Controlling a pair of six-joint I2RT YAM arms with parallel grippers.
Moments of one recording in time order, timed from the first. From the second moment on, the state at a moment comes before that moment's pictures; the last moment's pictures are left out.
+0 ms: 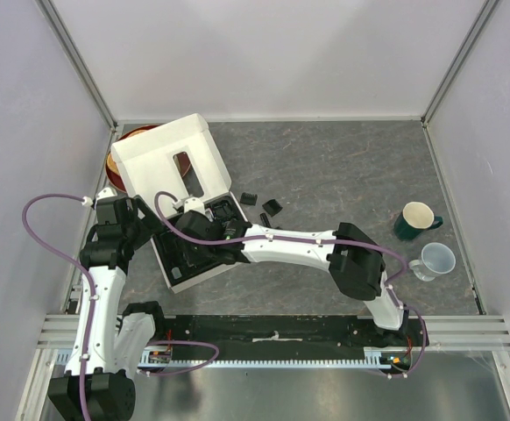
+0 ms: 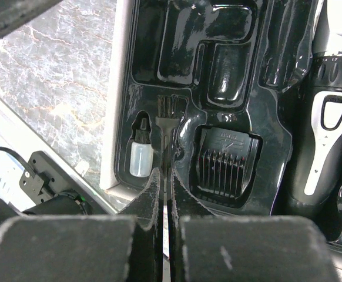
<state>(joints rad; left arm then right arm) 0.11 0.78 0.75 -0.74 -0.10 -0.54 1.24 2.07 1.71 -0.39 0.19 0.69</state>
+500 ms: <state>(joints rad) 0.11 0.78 0.75 -0.75 -0.11 -0.54 1.27 2.14 1.74 -0.40 0.22 0.71</state>
